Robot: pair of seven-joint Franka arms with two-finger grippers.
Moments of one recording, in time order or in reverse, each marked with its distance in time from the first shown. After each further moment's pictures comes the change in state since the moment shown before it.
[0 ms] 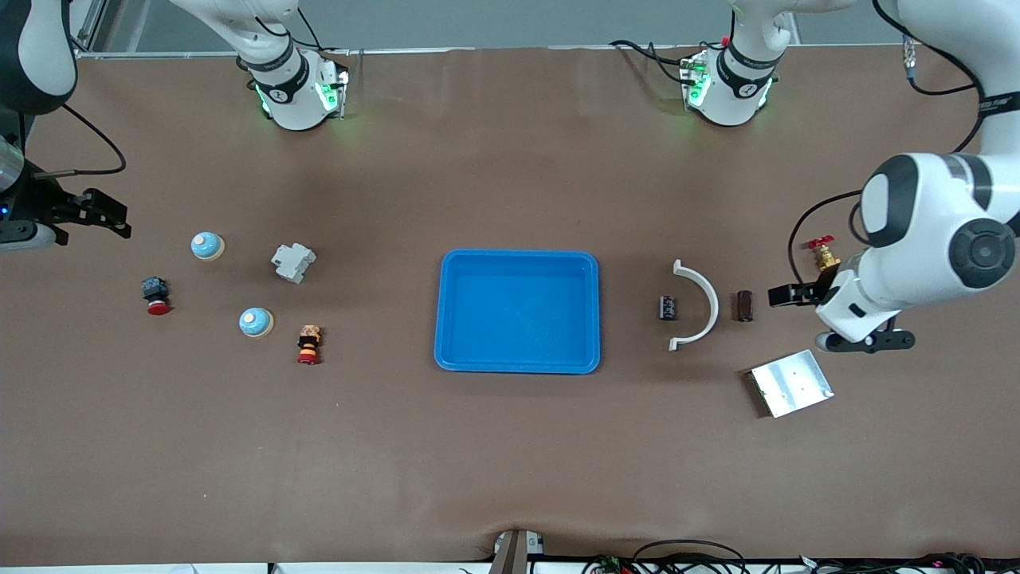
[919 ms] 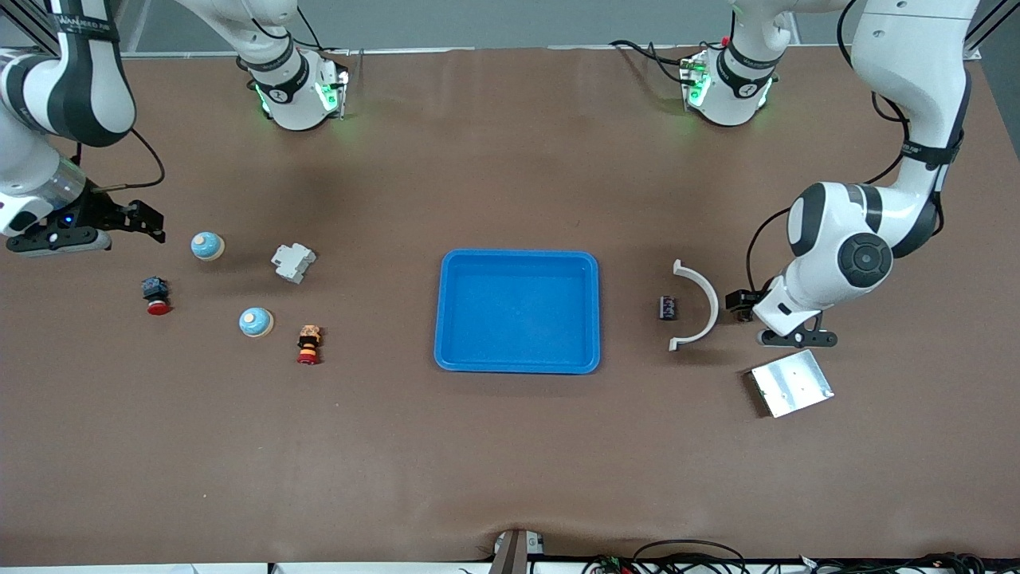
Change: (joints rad) left arm 0.001 0.073 -0.030 -0.264 0.066 0.358 0.004; right arm -0.072 -0.024 -0.001 -0.341 0.000 0.347 -0.072
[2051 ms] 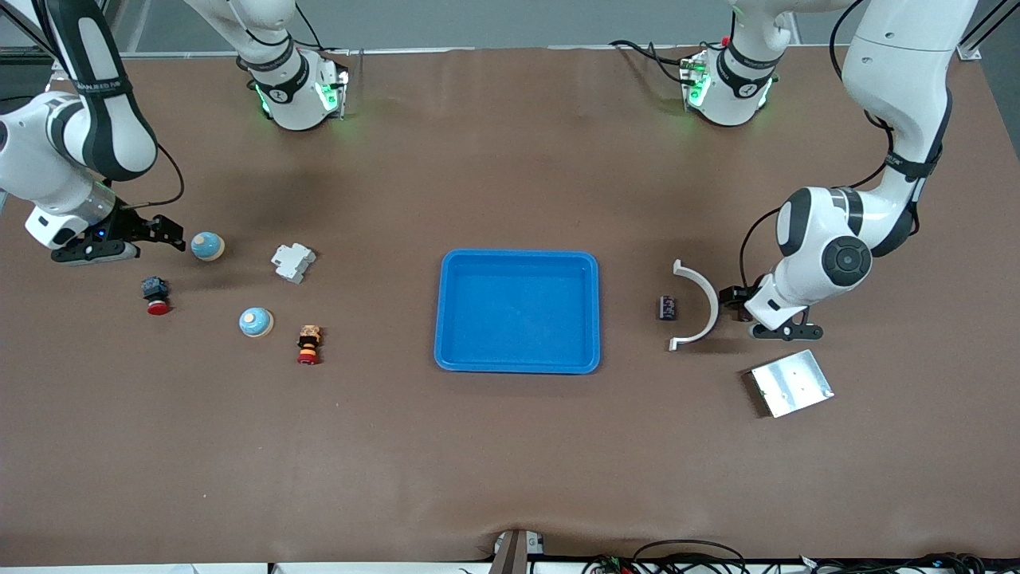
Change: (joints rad) left arm 0.020 0.053 0.000 -0.065 0.000 0.100 0.000; right arm -0.118 0.182 0.000 -0.115 0.082 0.280 -0.159
